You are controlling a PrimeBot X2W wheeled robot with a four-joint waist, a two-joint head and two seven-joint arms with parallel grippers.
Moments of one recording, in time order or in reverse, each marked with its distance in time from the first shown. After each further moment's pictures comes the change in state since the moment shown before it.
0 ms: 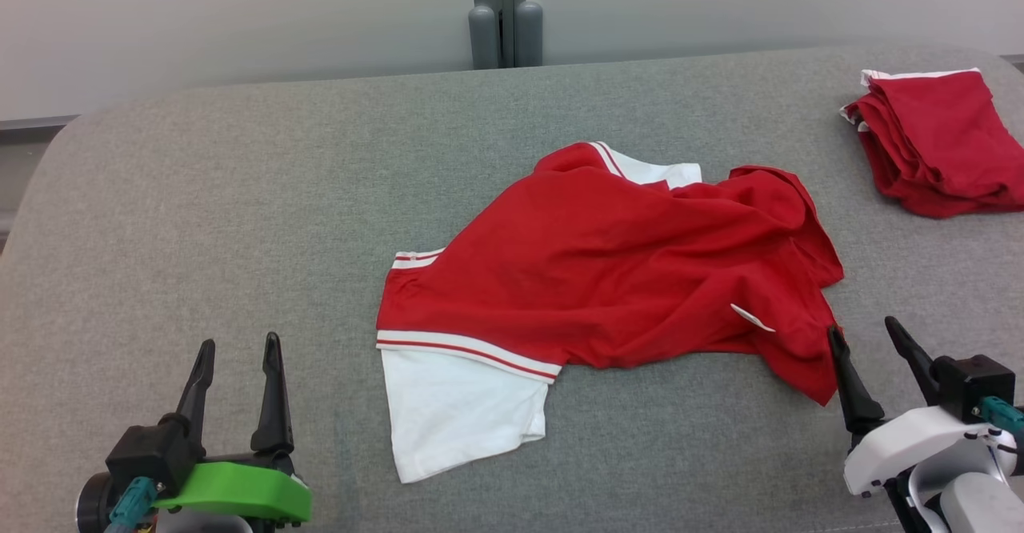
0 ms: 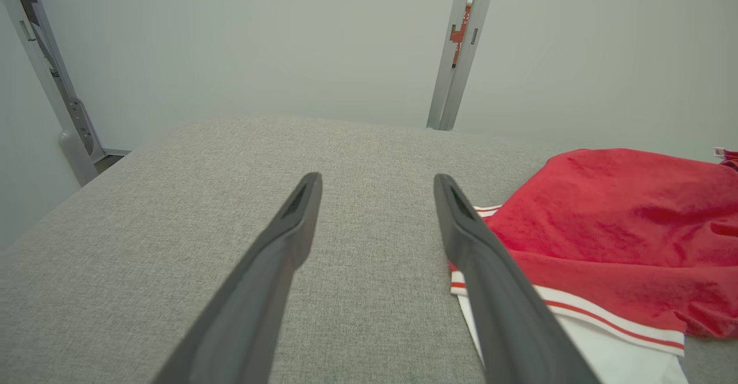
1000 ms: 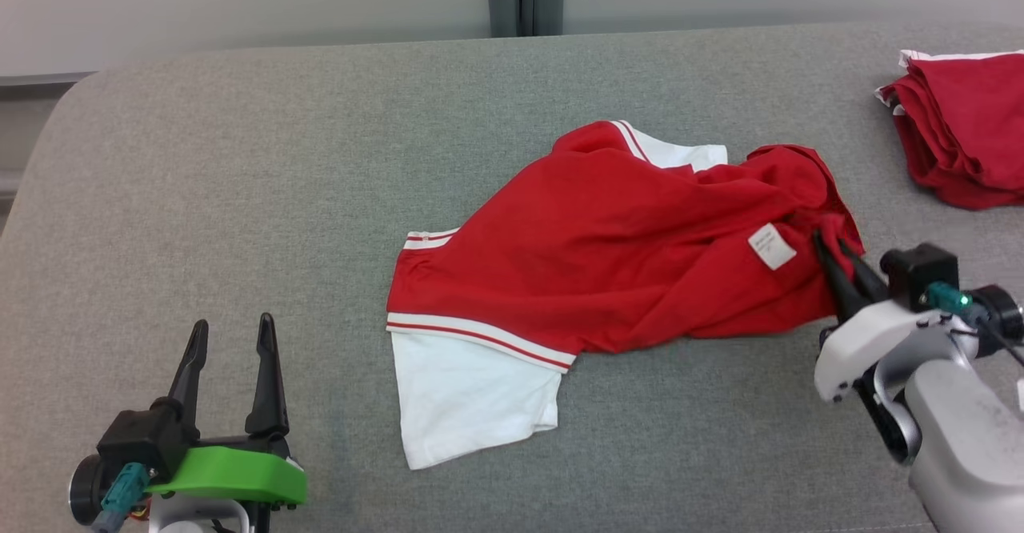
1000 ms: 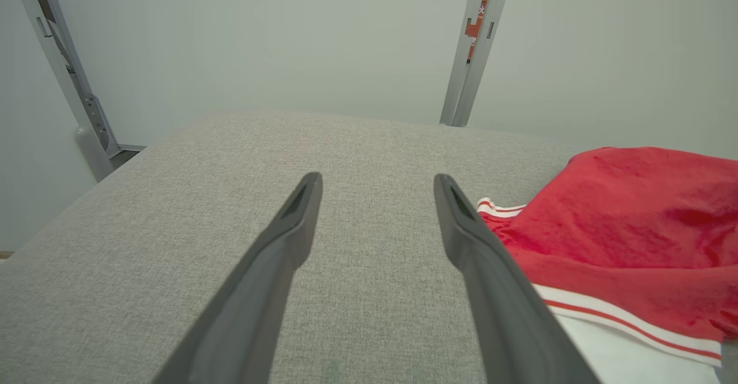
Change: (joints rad) left arm -0.027 0.000 0.009 -0.013 0.009 -0.001 0.000; right arm -0.350 -0.054 0.197 0.248 0.011 0.000 0.001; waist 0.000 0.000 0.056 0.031
